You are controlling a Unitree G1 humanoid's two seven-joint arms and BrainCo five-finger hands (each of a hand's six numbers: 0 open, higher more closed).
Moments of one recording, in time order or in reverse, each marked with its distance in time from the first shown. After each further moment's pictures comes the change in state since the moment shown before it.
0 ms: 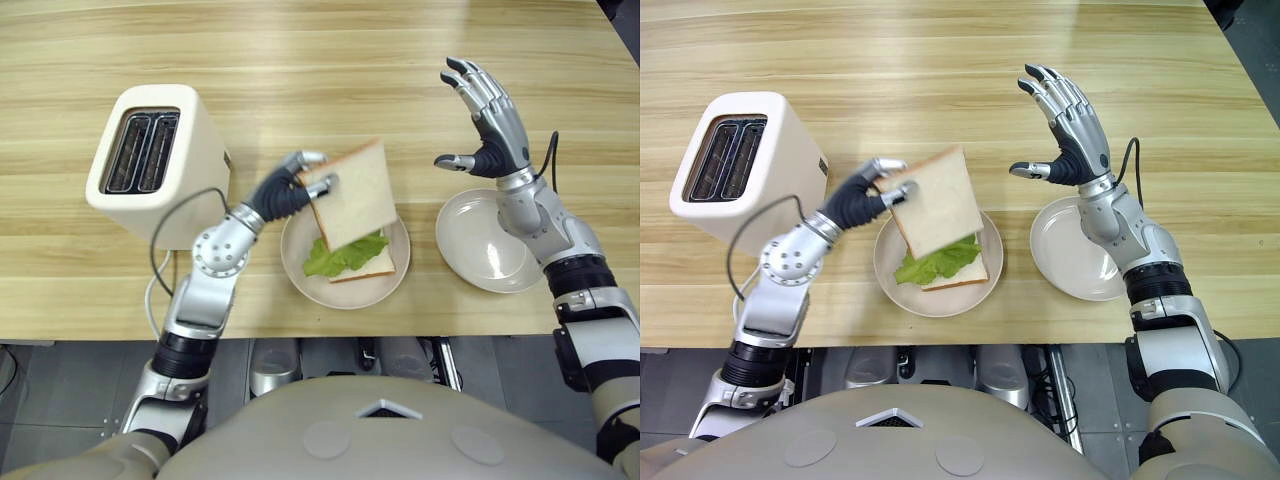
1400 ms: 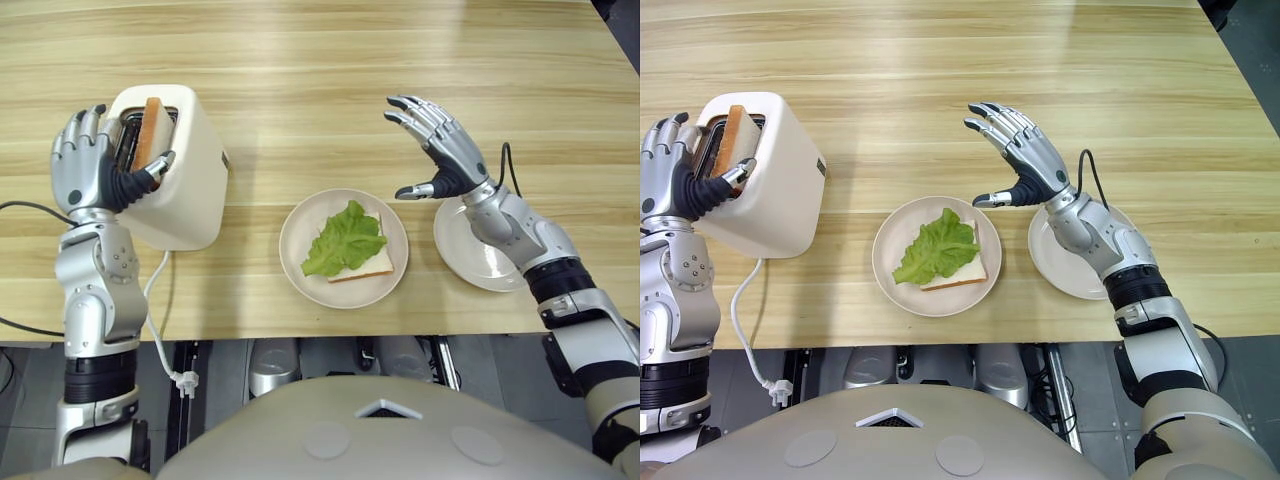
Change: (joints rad) left arm 0.127 0.229 0.422 -0.096 0.686 0.217 0.333; right arm 0.014 0.039 0.117 -0.080 -0.044 -0.005 0.068
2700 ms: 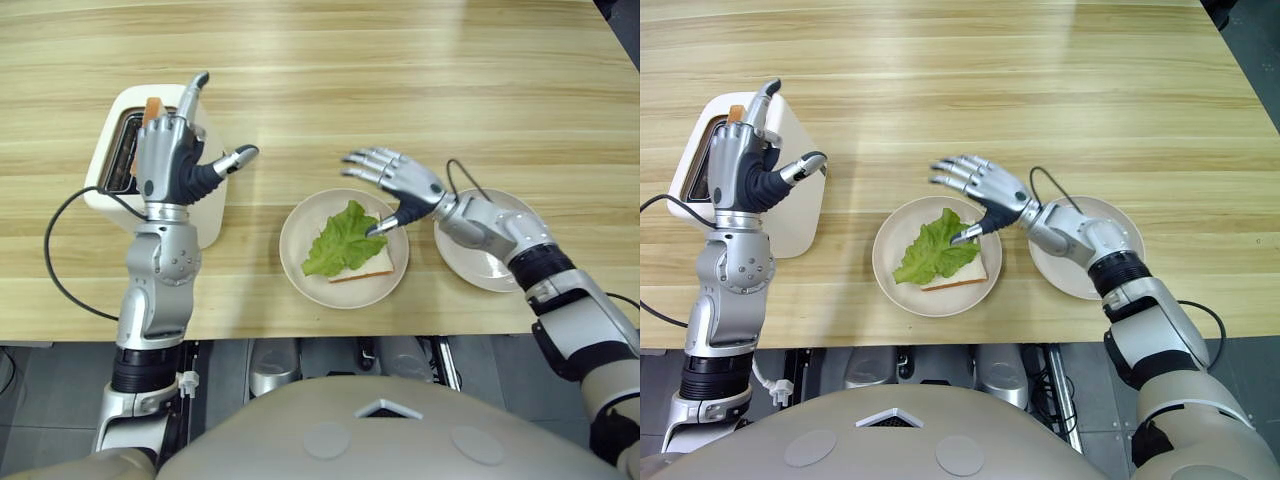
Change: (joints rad) left arm -0.053 -0.134 -0.081 -0.122 -0.179 -0.286 0.228; right arm -0.119 -0.004 0.142 0.104 -0.141 -0.034 -0.003
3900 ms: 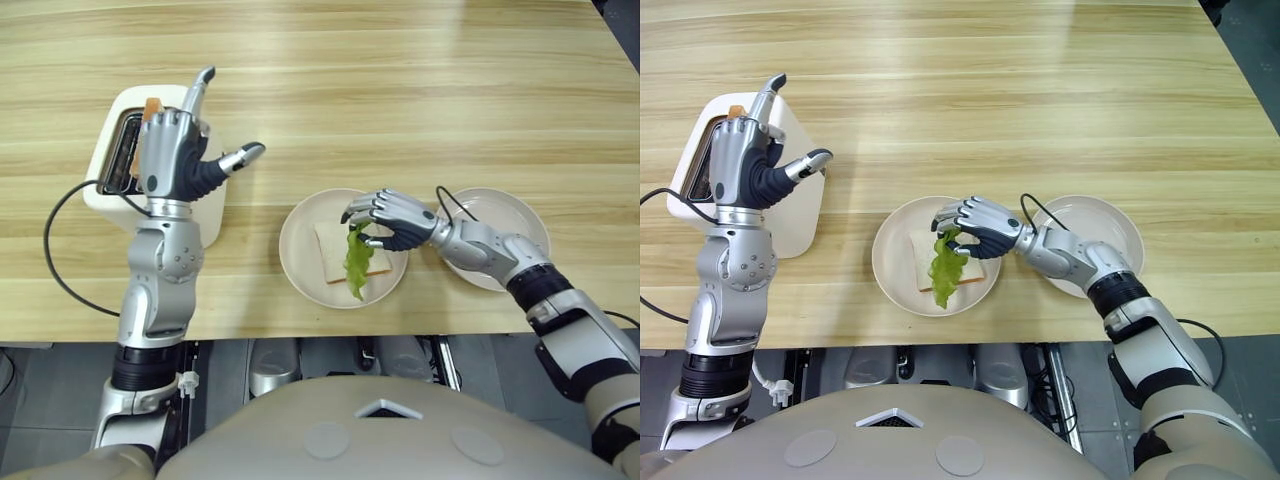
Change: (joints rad) left arm -0.011 0.009 -0.060 0.043 0.017 0.042 -0.046; right arm 0.087 0.030 0.107 0.015 0.112 -0.165 0.192
